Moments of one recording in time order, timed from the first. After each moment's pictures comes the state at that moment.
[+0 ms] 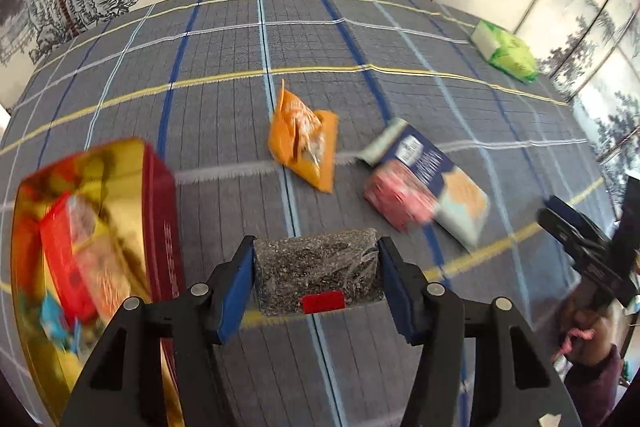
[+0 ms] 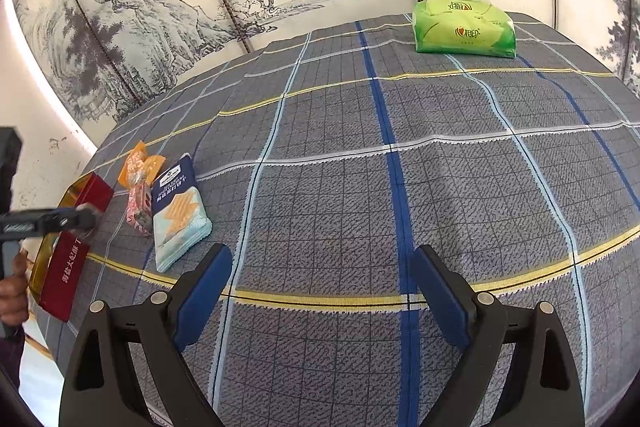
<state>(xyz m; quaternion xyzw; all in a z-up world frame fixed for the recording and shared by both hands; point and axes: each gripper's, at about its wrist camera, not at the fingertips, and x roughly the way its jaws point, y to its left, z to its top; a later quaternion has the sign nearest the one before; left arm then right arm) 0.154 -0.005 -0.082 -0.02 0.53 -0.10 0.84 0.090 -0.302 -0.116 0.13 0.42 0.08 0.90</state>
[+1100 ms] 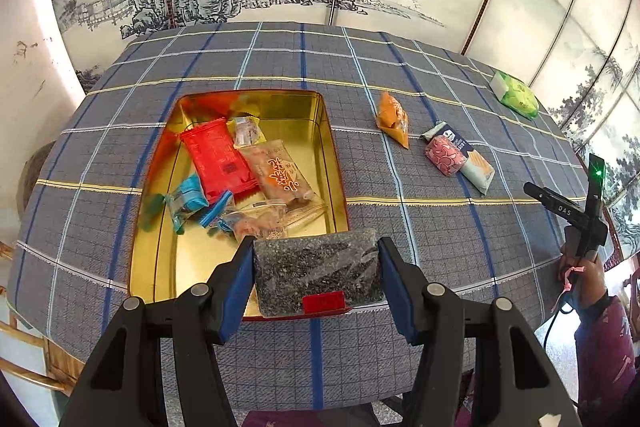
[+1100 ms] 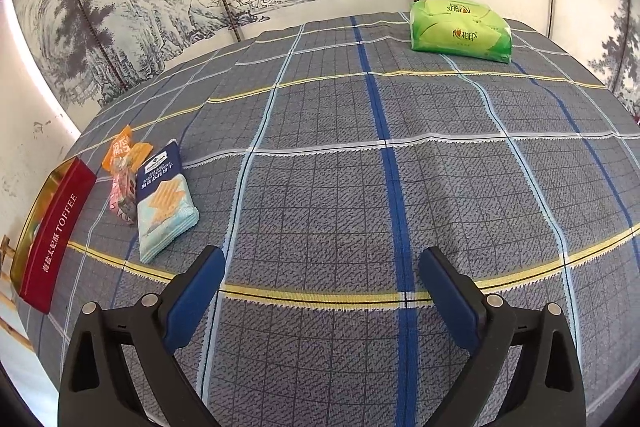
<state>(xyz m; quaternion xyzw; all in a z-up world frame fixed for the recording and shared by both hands) 0.010 0.099 -0.031 -0.06 0.46 -0.03 0.89 0.090 -0.292 -0.116 0.10 0.43 0.06 0.90</state>
